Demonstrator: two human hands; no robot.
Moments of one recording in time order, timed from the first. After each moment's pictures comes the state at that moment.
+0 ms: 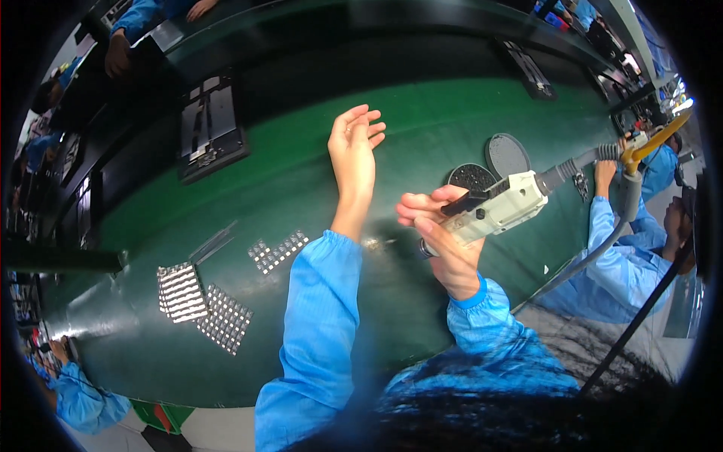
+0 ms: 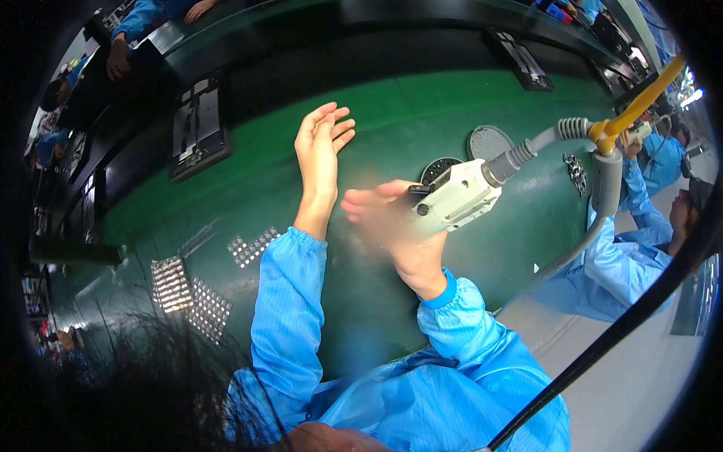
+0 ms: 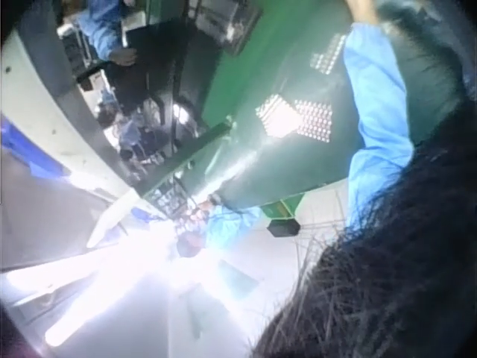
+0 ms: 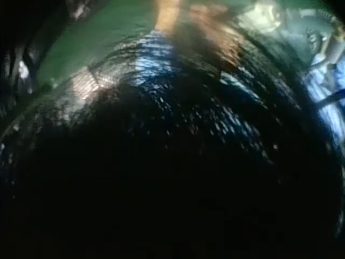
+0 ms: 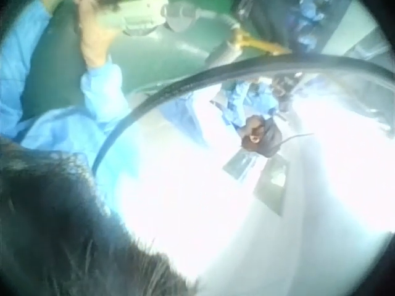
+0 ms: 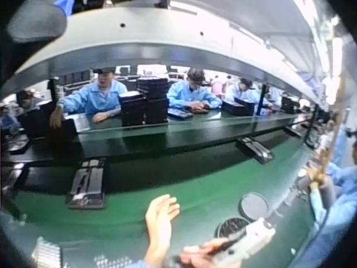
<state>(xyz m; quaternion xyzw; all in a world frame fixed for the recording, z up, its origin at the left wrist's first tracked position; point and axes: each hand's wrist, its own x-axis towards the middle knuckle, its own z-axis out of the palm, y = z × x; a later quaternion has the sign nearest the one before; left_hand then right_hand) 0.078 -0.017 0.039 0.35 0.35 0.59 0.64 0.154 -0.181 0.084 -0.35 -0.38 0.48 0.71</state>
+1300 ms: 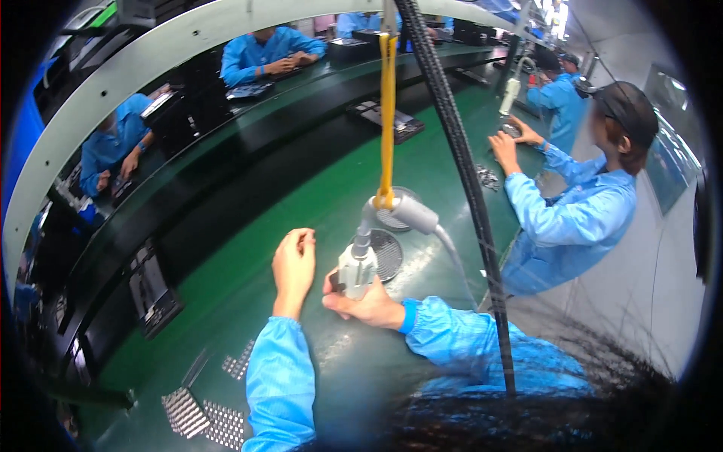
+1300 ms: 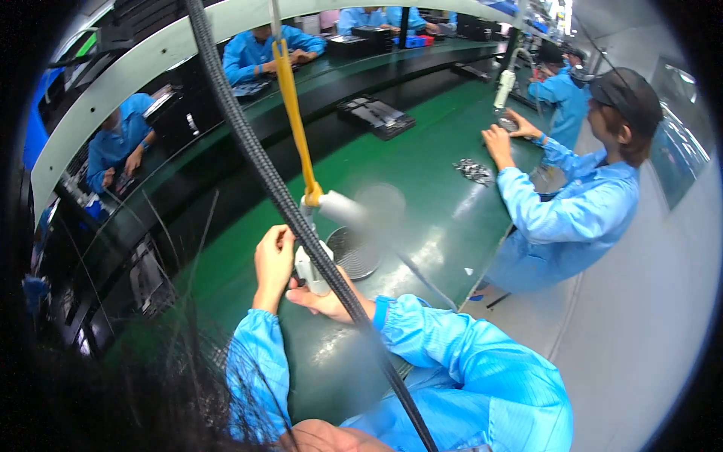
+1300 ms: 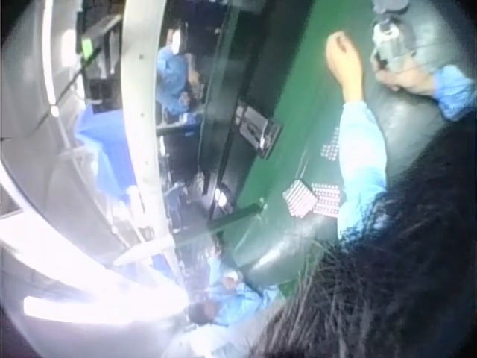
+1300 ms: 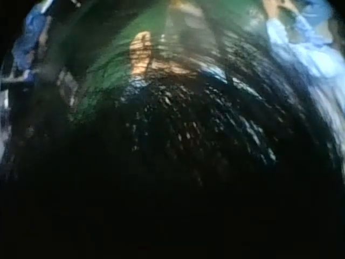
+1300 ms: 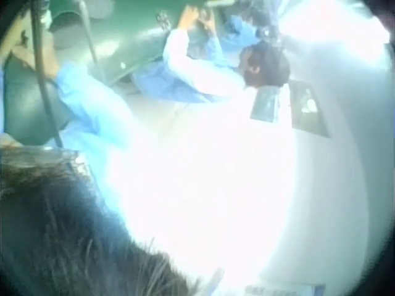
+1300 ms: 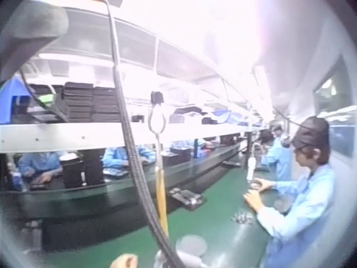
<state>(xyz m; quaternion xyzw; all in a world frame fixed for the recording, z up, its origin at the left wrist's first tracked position) 0.108 -0.034 0.029 0.77 0.38 0.39 0.33 0.189 -0.194 0.074 -0.41 -0.43 0.49 0.63</state>
